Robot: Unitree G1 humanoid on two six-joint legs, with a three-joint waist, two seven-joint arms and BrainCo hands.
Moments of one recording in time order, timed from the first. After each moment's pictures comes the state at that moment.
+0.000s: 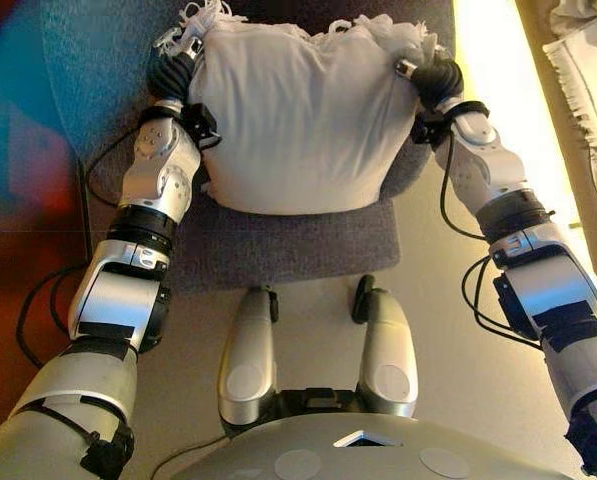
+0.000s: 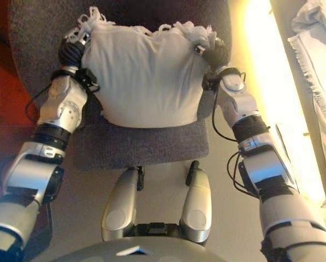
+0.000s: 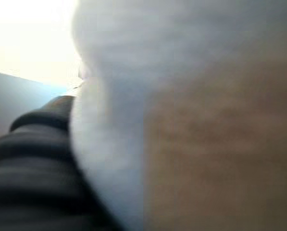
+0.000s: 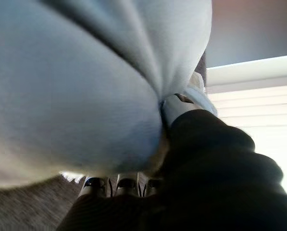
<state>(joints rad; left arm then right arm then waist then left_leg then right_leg) -0.92 0.48 -0.24 0.68 -0.74 -0.07 0.24 -0.99 -0.48 0.37 0.71 0.72 0.07 -0.11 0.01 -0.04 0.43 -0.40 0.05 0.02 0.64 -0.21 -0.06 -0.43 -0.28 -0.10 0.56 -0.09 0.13</state>
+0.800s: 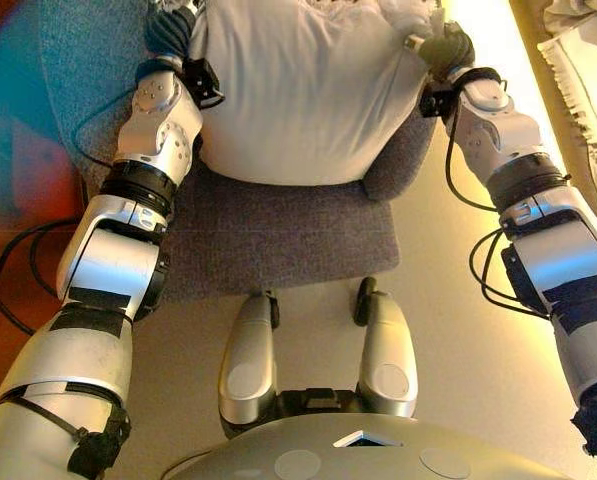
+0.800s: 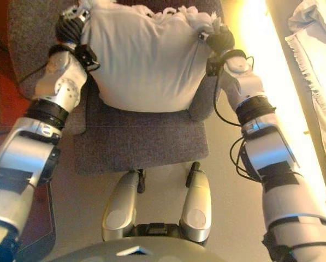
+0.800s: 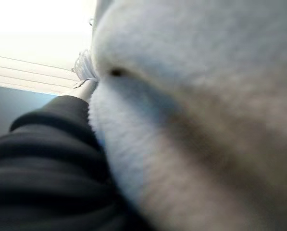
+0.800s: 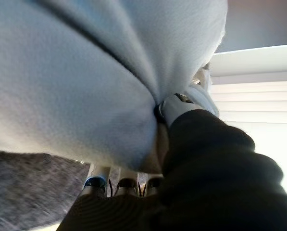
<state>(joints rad) -1.10 0.49 -0.37 0.86 -0.85 -0.06 0.30 -1.15 -0.49 0.45 0.91 0.73 0.10 -0.08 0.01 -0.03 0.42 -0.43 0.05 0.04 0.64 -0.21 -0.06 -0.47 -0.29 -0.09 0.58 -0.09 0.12</state>
